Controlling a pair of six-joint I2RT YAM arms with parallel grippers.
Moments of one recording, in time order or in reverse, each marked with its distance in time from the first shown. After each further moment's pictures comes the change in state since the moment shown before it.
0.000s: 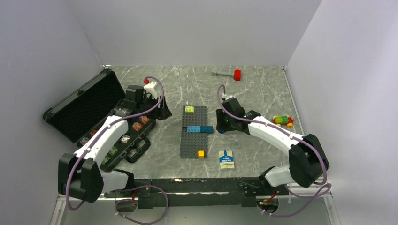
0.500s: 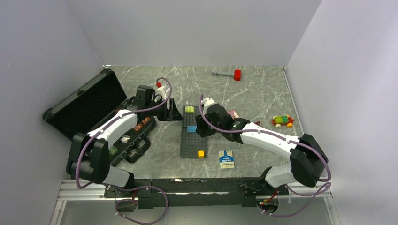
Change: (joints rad) left arm -0.048 0.192 0.000 0.117 0.320 -0.156; right arm 0.264 0.000 0.020 0.229 -0.052 -0.109
